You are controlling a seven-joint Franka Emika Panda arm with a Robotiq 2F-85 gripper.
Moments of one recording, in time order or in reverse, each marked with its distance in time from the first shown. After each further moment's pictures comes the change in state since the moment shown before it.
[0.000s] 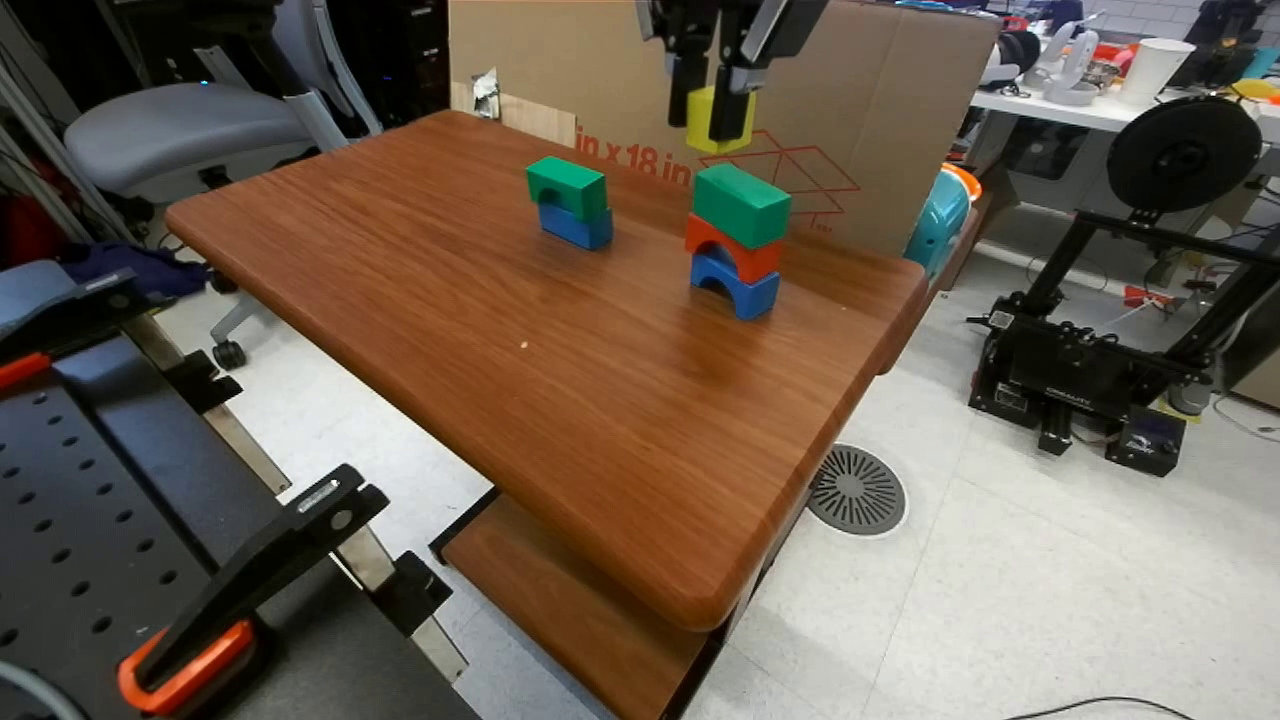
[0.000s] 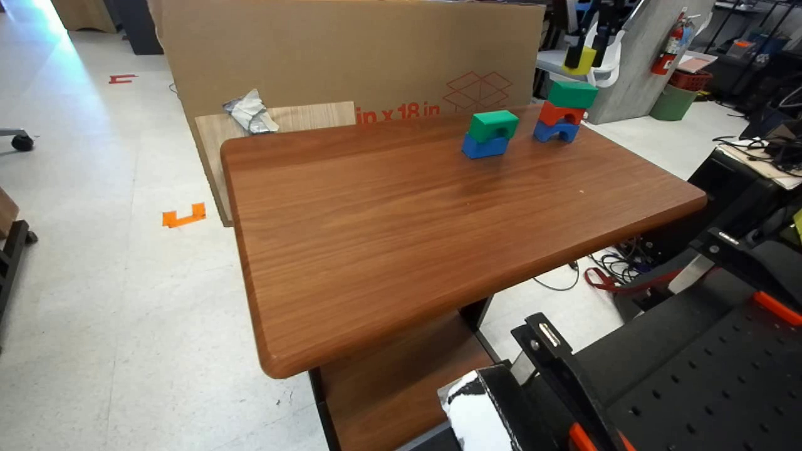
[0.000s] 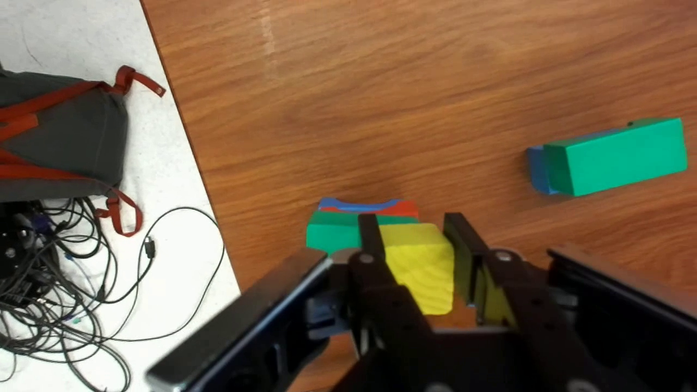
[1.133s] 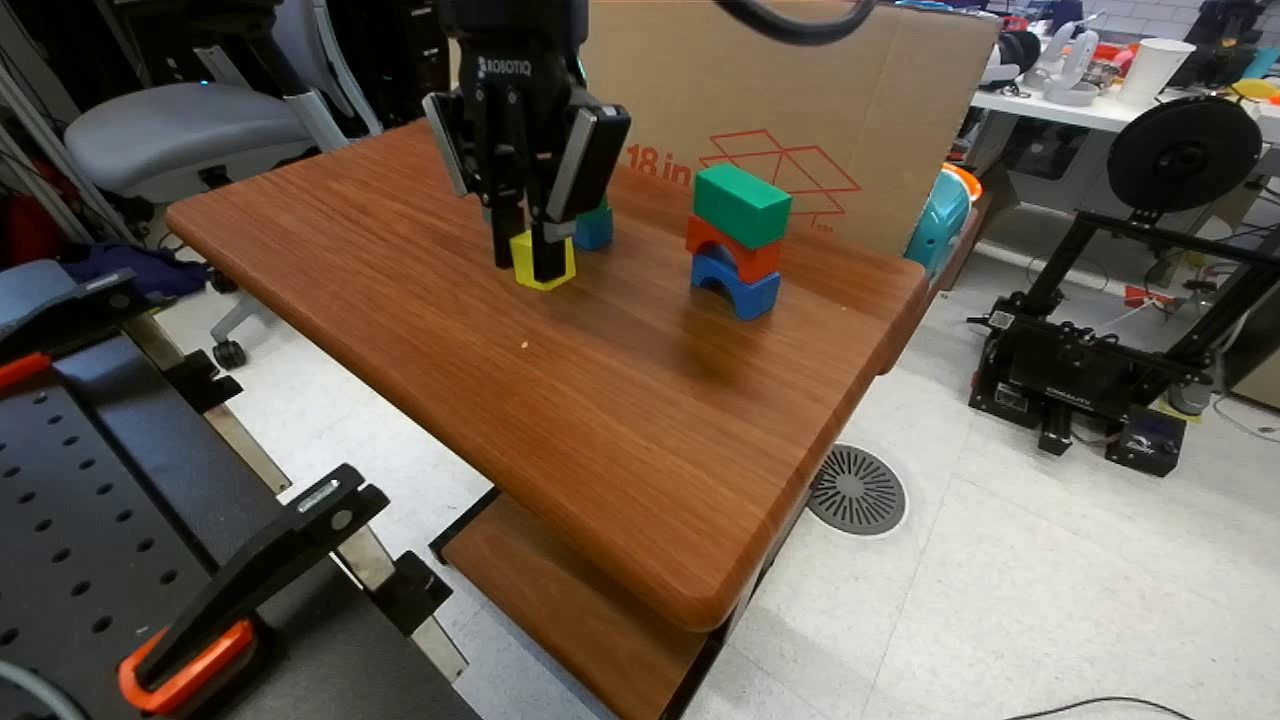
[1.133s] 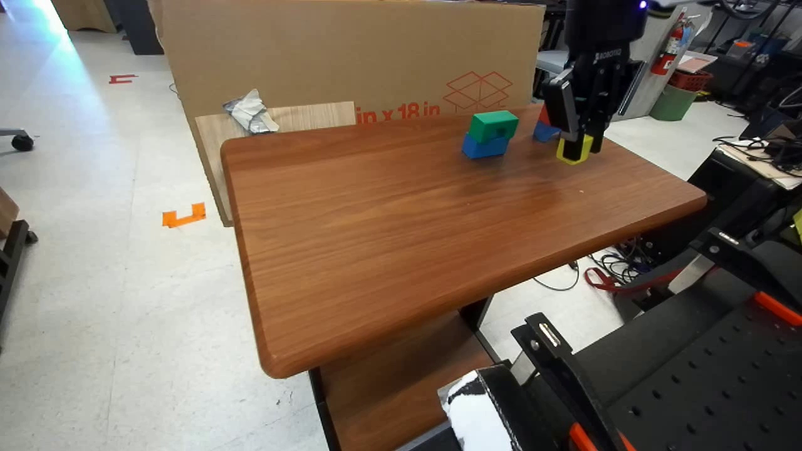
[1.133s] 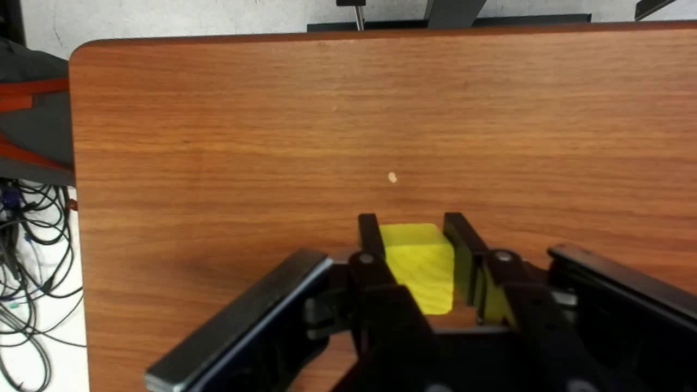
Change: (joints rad) arm 0.090 -0.060 0.027 -0.336 -0.158 0.188 -0.026
